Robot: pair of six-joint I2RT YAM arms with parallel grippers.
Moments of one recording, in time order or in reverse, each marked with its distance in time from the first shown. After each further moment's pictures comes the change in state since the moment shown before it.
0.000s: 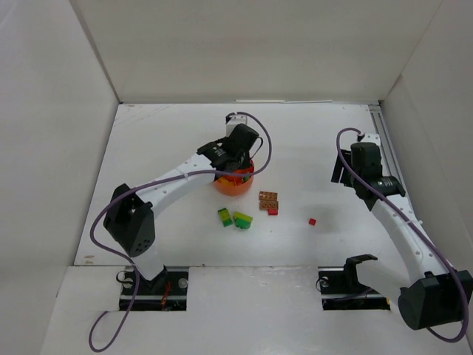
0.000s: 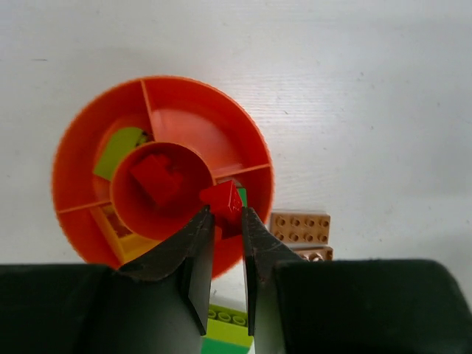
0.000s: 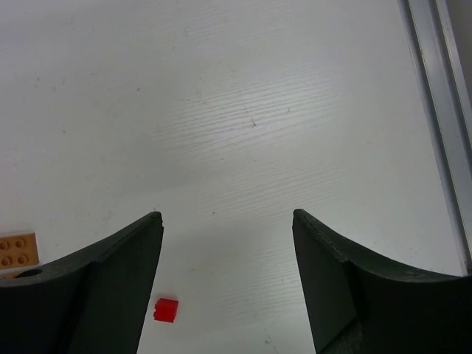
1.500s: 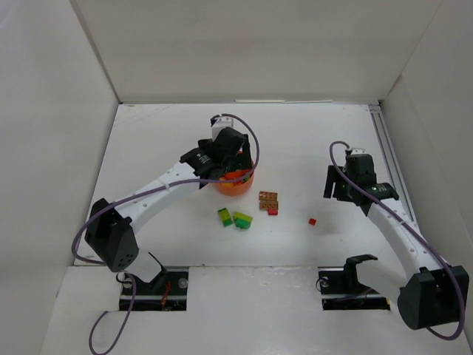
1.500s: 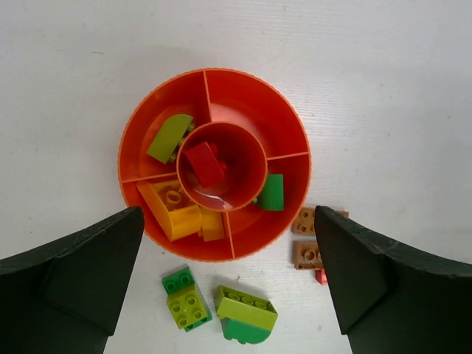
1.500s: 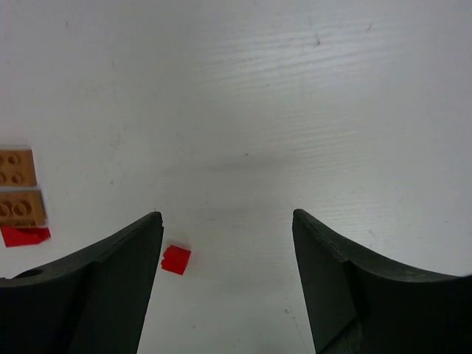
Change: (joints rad) left arm 0.048 -0.137 -0.103 -0.014 -0.045 -0.012; right arm -0.013 0.001 -0.095 -0.019 -0.187 -0.006
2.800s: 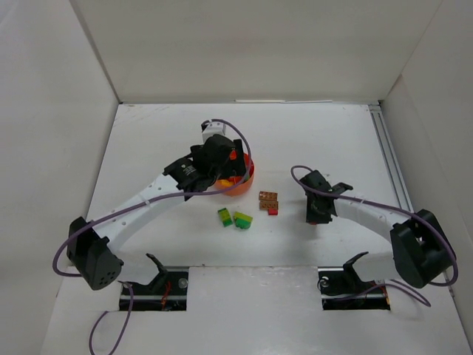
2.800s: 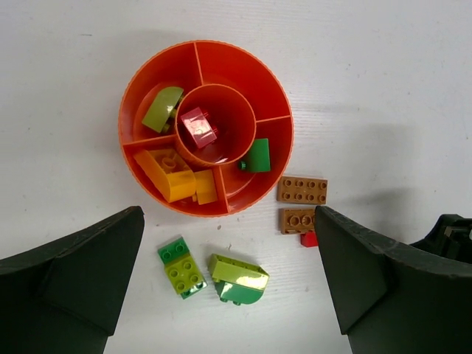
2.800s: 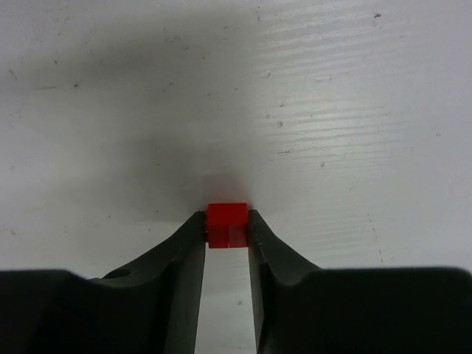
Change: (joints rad) left arm -0.030 -0.180 -0.100 -0.001 0.045 -0.020; right arm 0.367 0.306 -0.109 -0.042 0.101 0.336
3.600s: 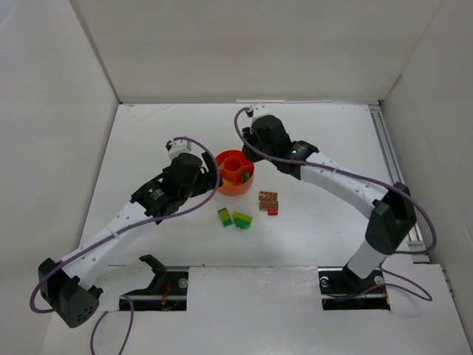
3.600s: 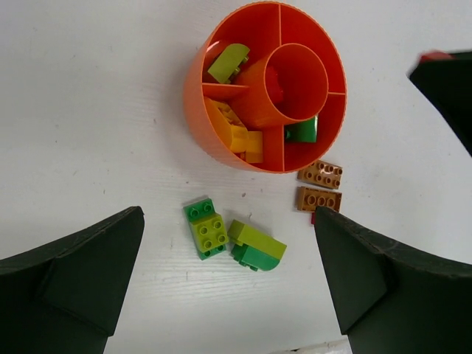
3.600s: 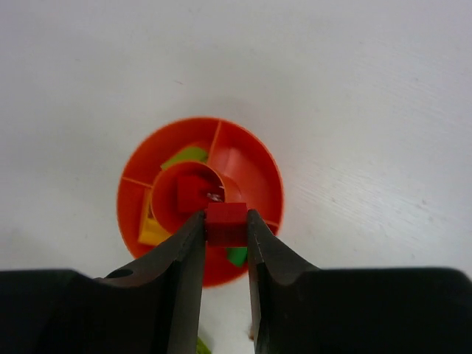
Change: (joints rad) left arm 0.105 -0.311 -0.263 -0.030 0.057 -0.141; right arm 0.243 0.264 0.708 0.303 -0.035 -0.313
